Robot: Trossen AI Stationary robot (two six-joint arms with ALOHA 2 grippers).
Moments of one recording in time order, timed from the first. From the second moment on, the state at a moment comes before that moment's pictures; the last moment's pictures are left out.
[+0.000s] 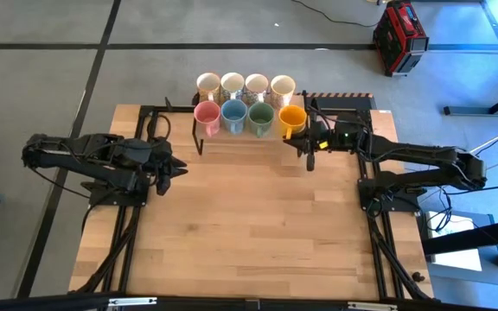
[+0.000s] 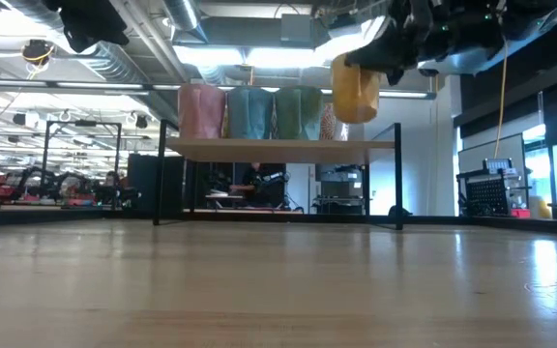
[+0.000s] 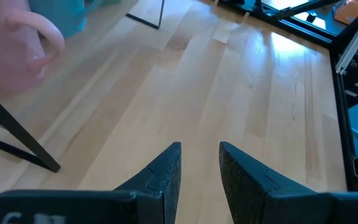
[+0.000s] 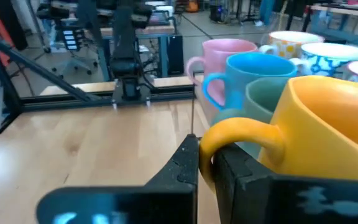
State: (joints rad) left arm -0.11 0.69 0.87 -0.80 -0.22 -0.46; right arm -0.38 1.06 0.65 0.25 -0.27 -0.04
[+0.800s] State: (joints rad) left arm -0.11 0.69 0.87 -0.79 -0.27 -0.47; right arm -0.47 1.16 0.58 0.36 -0.37 -0.12
